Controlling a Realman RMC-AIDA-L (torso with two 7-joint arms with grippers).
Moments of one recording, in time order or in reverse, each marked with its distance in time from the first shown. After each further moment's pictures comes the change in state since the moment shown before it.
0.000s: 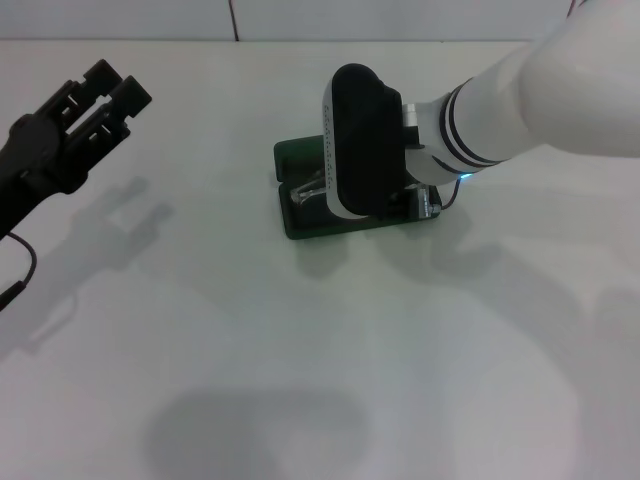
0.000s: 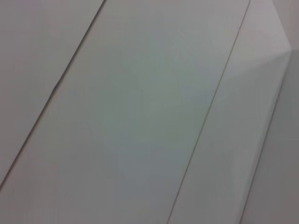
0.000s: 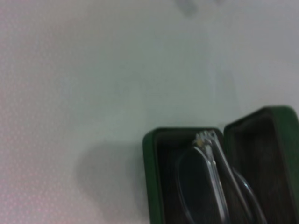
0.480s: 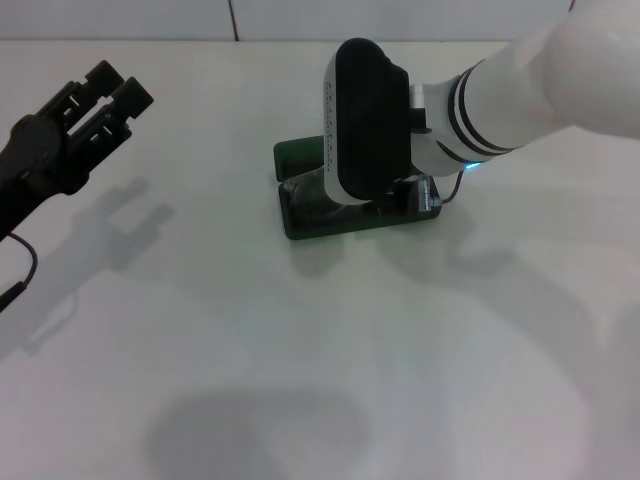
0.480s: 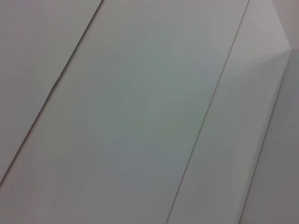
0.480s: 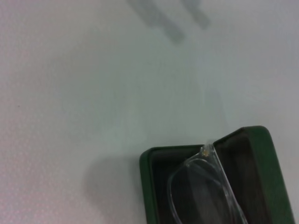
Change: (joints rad) left arm -0.001 0.000 0.000 0.000 0.003 0.000 0.000; right arm -0.064 0.000 0.082 -0.165 -0.038 -0.120 0.006
